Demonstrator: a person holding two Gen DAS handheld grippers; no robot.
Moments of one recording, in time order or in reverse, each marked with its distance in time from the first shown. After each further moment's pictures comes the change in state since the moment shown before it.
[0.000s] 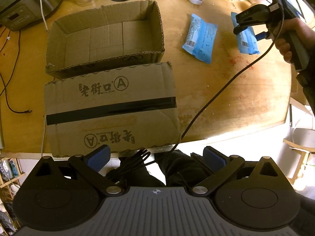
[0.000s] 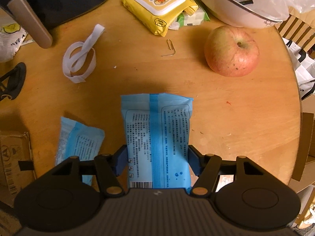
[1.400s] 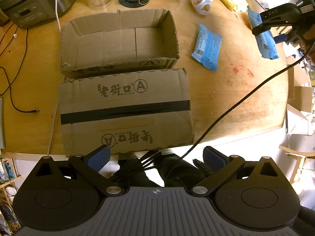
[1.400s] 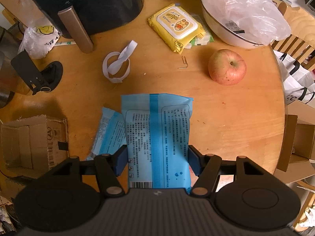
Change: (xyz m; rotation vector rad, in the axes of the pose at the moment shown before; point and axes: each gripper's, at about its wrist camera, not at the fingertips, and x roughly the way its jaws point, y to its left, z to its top) left arm -0.014 0.035 -0.010 -0.021 -0.052 -0.033; right arm -0.096 0.032 -0.029 -0.045 -0.020 0.031
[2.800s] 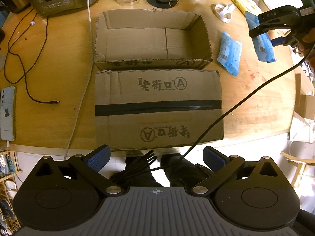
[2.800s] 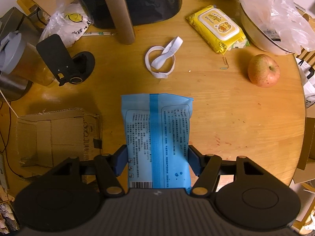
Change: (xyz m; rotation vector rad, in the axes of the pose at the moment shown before) left arm -0.010 0.061 -0.012 -0.049 -0.013 0.000; right arm 0.005 0.080 -0.006 -0.034 0.001 0.042
